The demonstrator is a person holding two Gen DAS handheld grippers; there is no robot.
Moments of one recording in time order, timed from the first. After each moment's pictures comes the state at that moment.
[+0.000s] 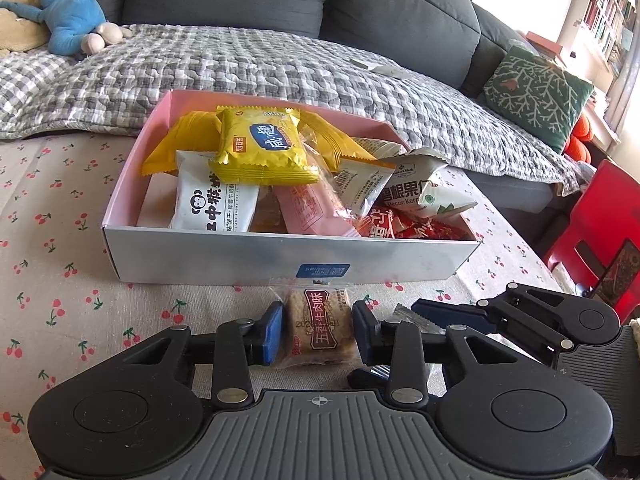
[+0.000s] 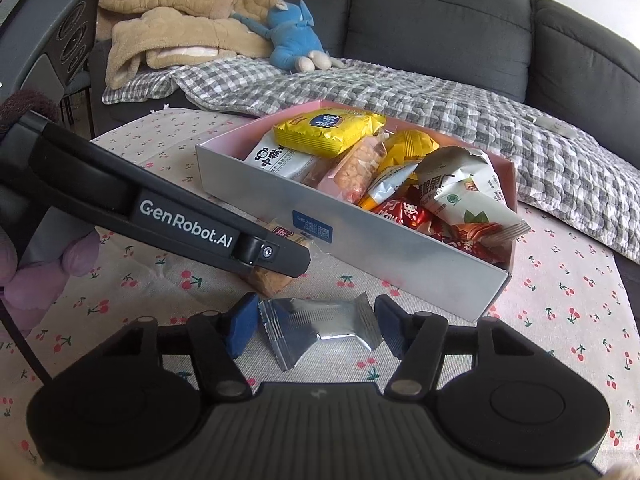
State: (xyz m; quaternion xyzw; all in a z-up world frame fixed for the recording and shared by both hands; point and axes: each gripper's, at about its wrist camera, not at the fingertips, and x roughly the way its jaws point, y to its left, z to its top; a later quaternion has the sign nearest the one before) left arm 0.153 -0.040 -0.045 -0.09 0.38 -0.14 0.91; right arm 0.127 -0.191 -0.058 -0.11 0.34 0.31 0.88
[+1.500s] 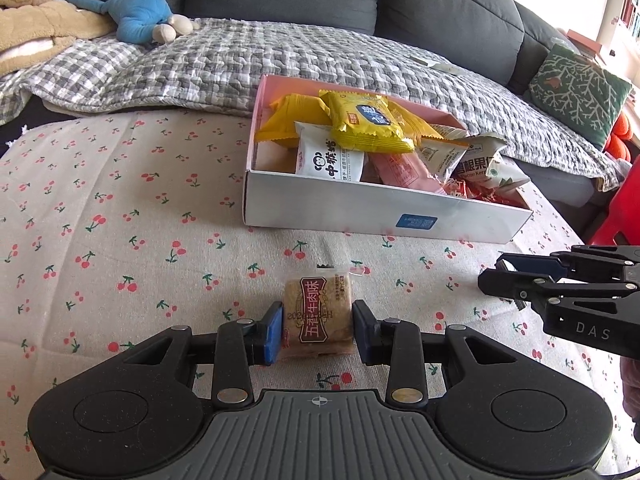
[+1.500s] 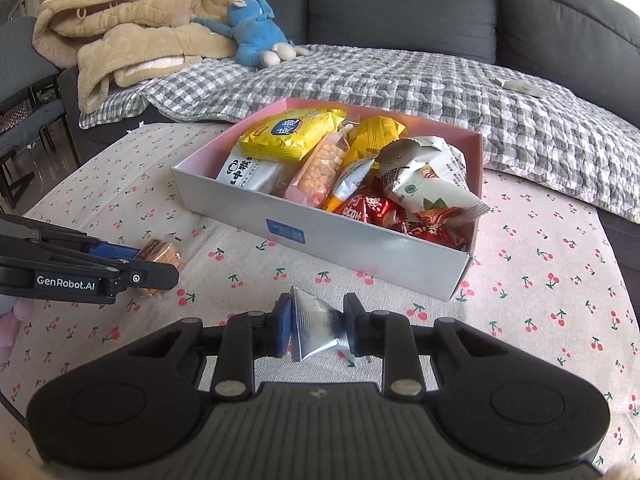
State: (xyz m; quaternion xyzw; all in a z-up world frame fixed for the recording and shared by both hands) left arm 0.109 0.003 -0.047 -0.07 0.39 -0.07 0.92; right arm 0.136 -0.207 -0.041 -0.05 0.39 0.26 0.88
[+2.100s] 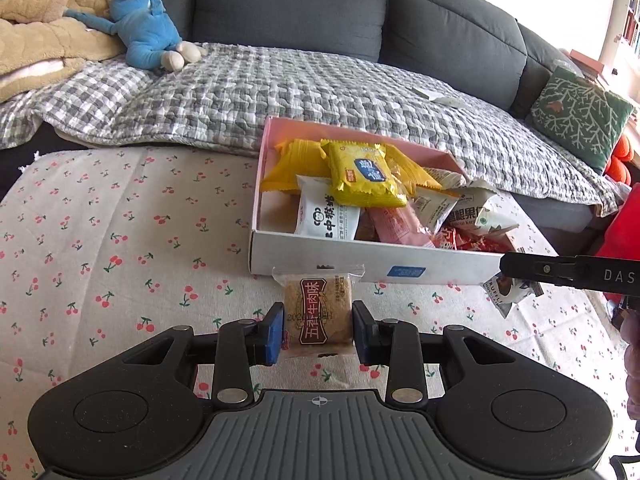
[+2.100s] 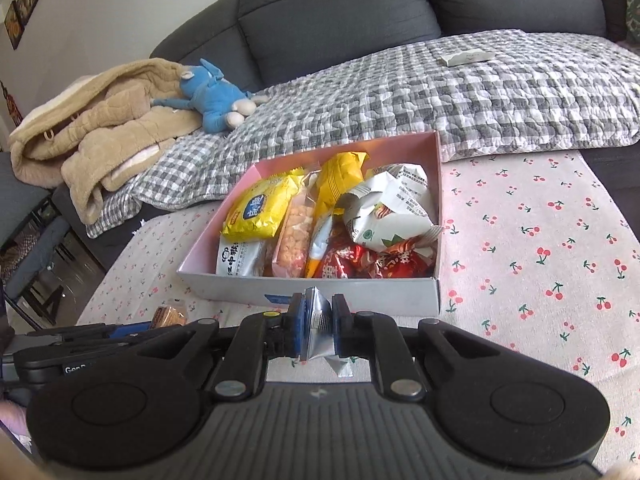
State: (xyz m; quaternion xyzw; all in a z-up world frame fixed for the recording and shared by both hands) left arm 0.114 0.007 -0.010 -0.08 0.36 -0.06 0.93; right arm 0.162 -0.251 -0.014 0.16 0.40 0.25 0.87
